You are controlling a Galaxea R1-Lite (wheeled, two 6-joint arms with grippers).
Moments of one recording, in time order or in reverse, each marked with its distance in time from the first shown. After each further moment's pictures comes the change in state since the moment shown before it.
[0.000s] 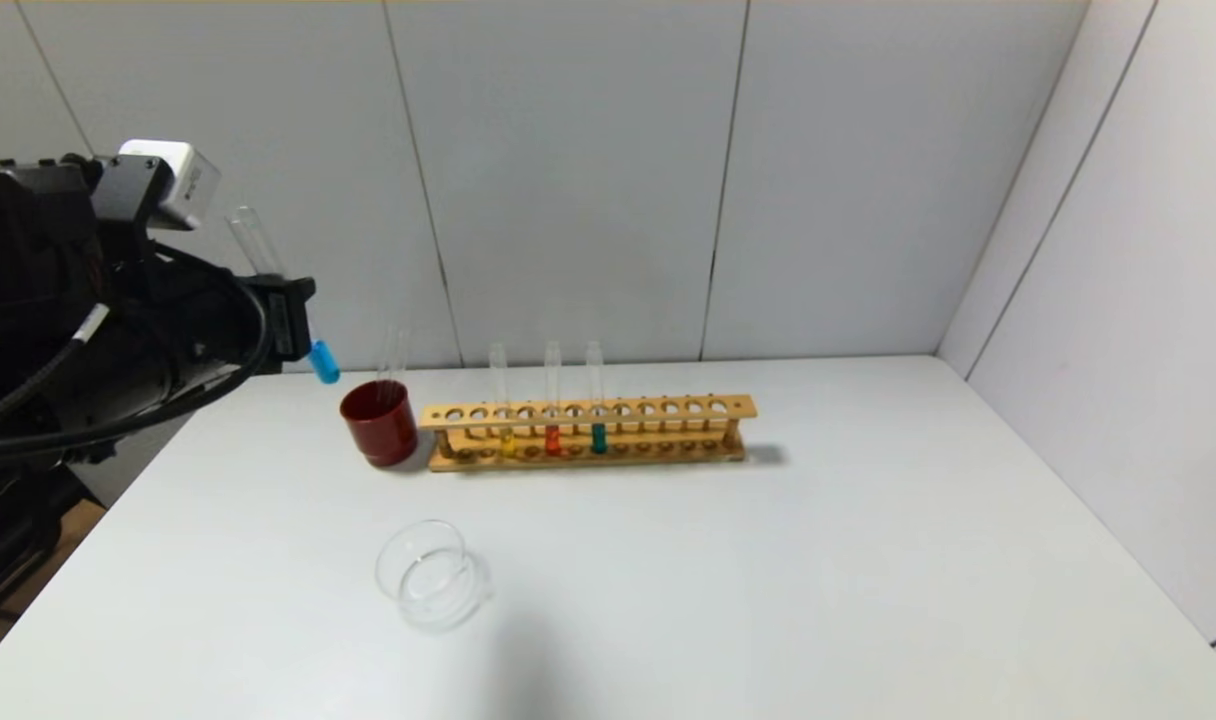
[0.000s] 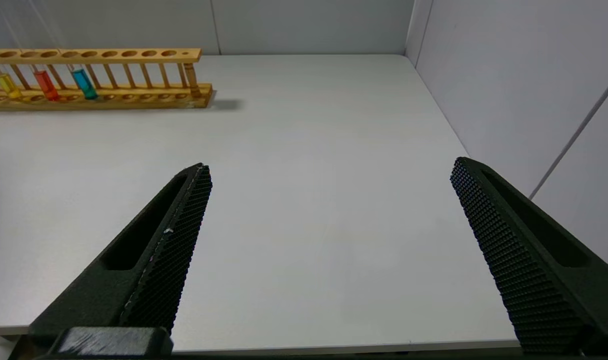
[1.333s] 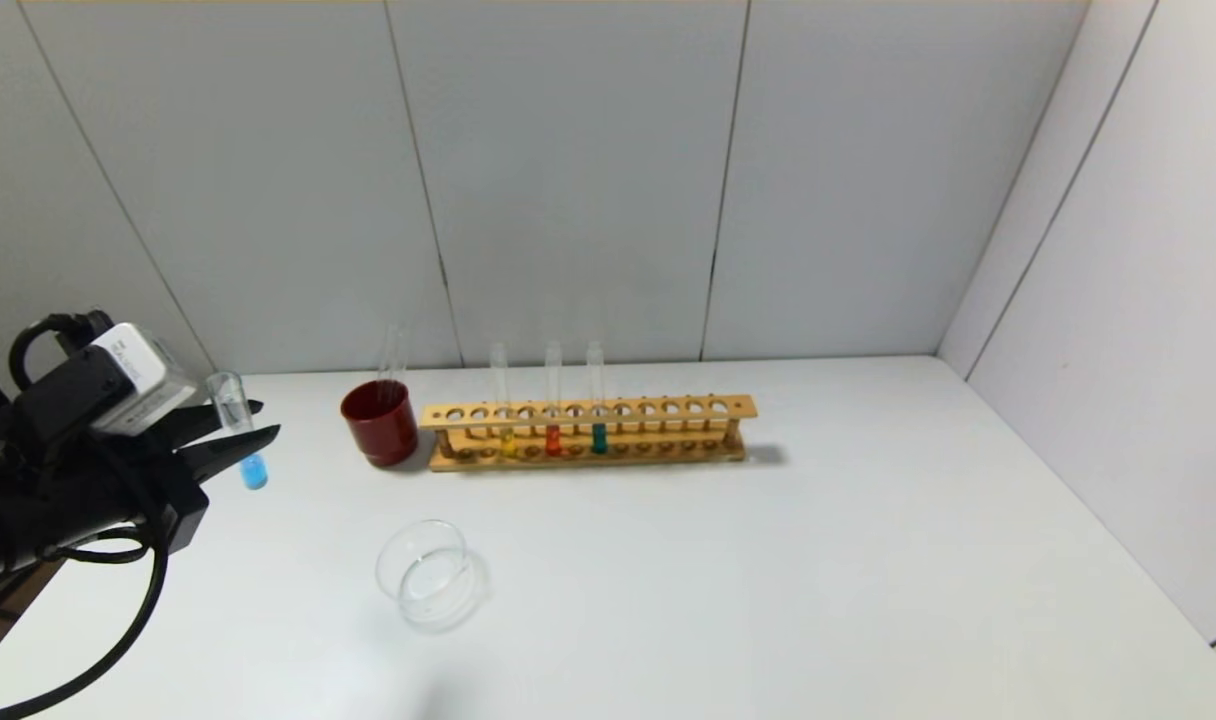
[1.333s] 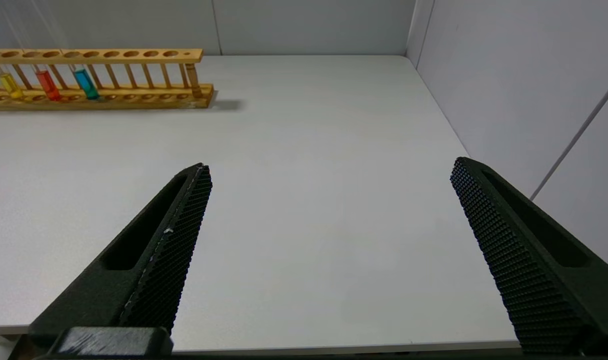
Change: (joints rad) left arm 0.287 -0.165 0.314 0.050 -0.612 0.676; right arm 0.000 0.000 0.000 0.000 0.000 0.000
